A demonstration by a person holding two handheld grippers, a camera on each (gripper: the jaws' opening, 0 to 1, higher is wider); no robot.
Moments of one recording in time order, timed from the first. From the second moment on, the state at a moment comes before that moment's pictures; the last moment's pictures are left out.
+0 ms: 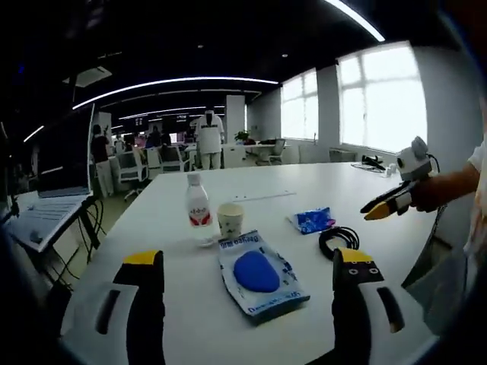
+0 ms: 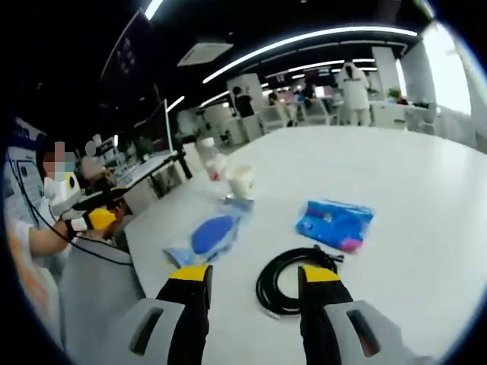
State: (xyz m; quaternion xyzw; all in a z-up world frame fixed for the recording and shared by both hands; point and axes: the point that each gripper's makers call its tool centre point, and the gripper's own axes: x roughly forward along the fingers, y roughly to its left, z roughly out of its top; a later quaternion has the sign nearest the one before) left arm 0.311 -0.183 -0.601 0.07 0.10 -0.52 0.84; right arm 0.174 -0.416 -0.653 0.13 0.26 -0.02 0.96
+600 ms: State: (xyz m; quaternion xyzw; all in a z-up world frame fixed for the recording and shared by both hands) left arm 0.301 -0.180 -0.649 0.16 0.13 -0.53 0.82; right arm 0.258 -0.524 -0.684 -0.06 0.35 0.07 0.93
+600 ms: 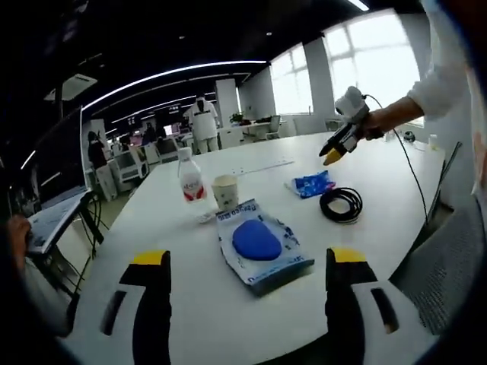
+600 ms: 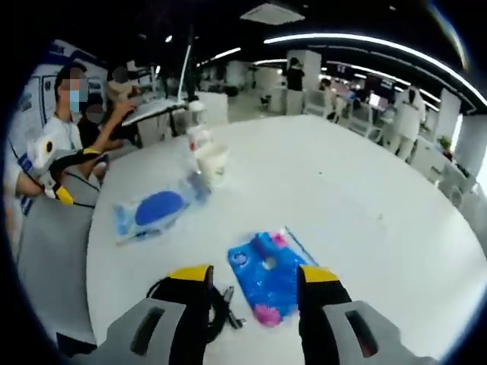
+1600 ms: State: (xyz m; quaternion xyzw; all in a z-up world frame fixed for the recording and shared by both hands) left arm 0.298 -0.174 -0.677 0.21 0.18 -0.53 0.80; right arm 0.249 -0.557 -0.753 -0.15 0.50 0.14 0.84
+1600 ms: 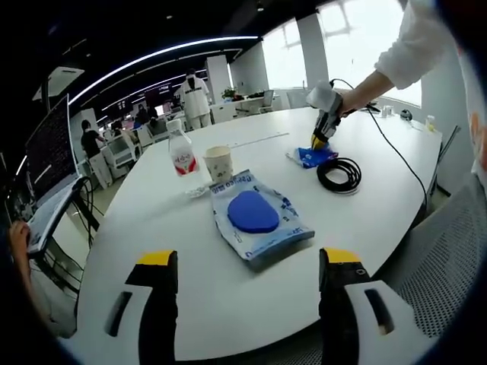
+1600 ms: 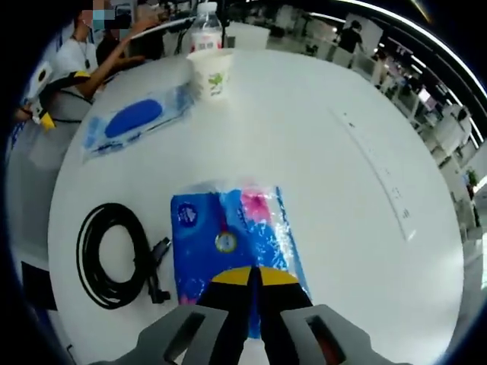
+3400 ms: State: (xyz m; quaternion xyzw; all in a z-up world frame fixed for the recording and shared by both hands) left arm 0.296 -0.171 -0.686 0.23 0.19 -0.53 0.80; right arm 0.208 -0.614 -0.744 -0.22 0.50 0.13 0.83
